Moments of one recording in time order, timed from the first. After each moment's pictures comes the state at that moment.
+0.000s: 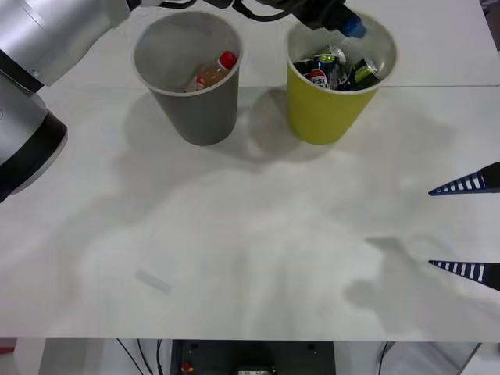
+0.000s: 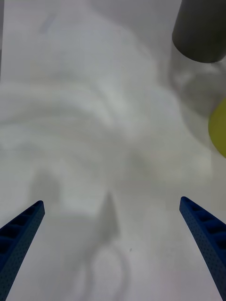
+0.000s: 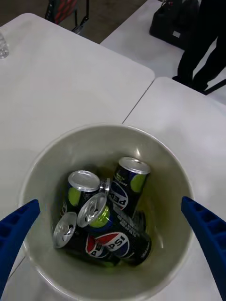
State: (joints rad) right arm 0.26 -1.13 -0.26 -2.01 1.31 -1.13 -0.09; left arm -1.51 0.45 -0.75 -1.03 -1.81 -0.94 1.29
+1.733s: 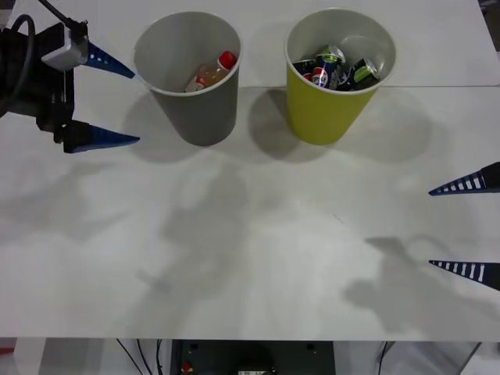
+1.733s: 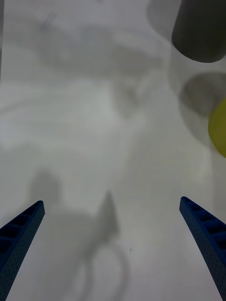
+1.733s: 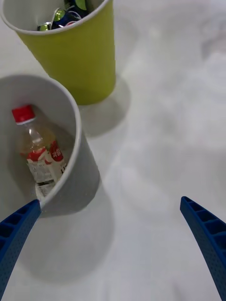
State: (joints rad) right arm 0.26 -1.13 -0.26 -2.01 1.31 -1.13 -0.09; left arm -0.57 0.90 0.08 -1.71 -1.60 -1.48 0.39
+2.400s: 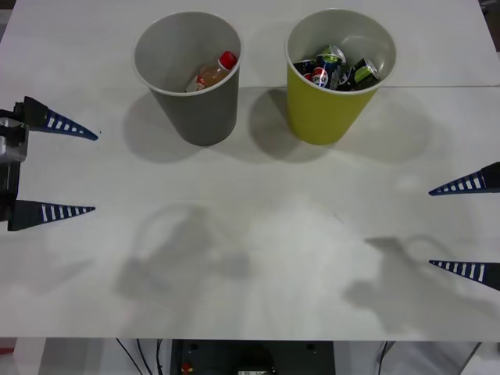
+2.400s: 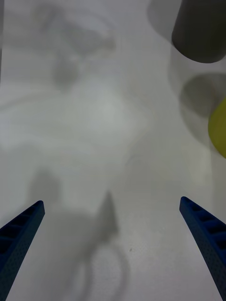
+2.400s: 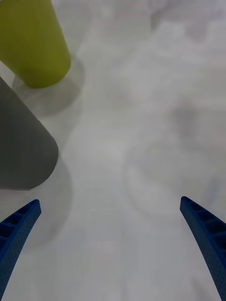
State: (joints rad) right arm 0.26 -1.13 -0.26 -2.01 1.31 -1.13 -0.09; left arm -0.17 0.90 0.34 -1.89 -1.50 -1.54 0.15
